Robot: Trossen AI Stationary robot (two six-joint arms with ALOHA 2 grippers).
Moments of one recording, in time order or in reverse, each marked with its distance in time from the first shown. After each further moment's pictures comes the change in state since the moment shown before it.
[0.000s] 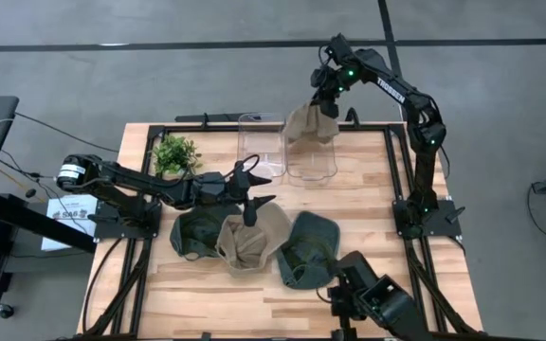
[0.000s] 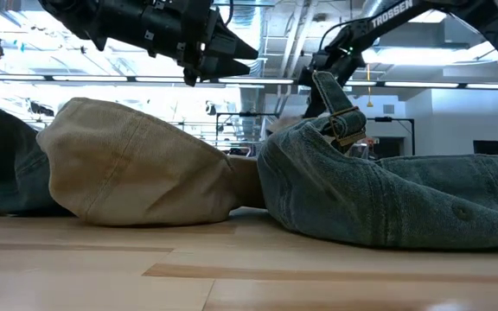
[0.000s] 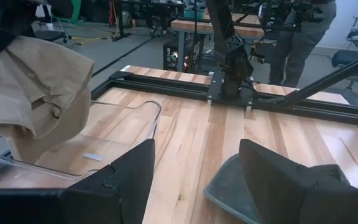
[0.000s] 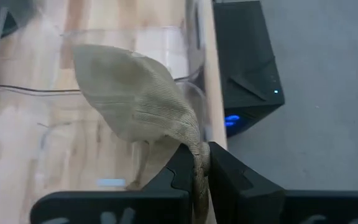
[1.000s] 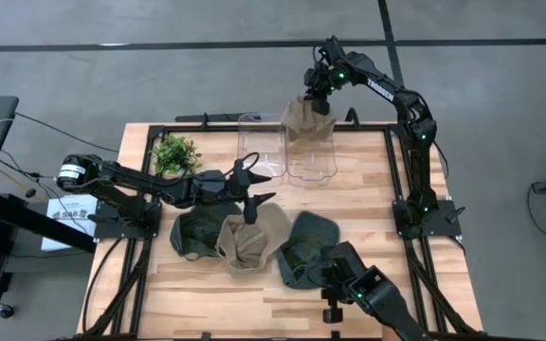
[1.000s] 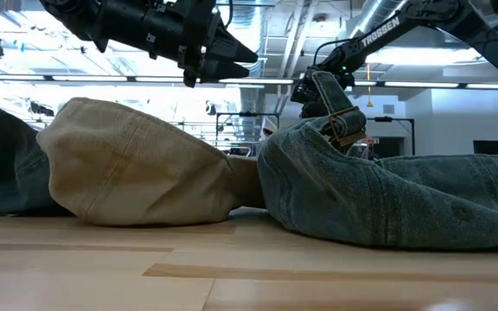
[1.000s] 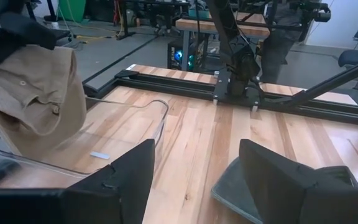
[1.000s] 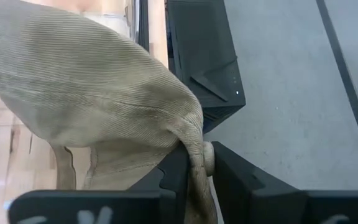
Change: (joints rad) left arm 0.014 0.000 0.000 -0.004 0.000 0.000; right arm -0.013 0.103 0.000 0.210 0.087 -0.005
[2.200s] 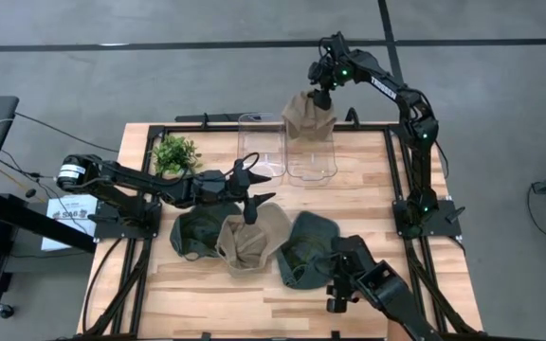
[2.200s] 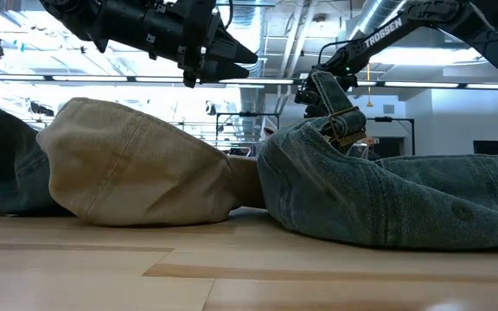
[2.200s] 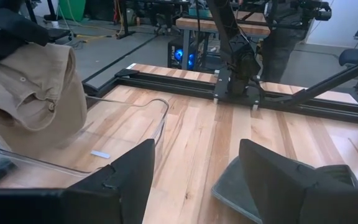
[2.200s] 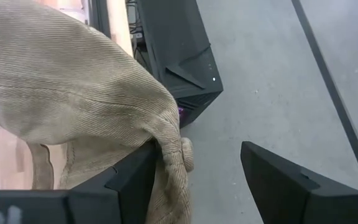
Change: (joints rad) left arm 0.001 0.000 0.000 -0.004 0.000 0.000; right arm -0.039 -0.003 0.000 0.044 0.068 0.068
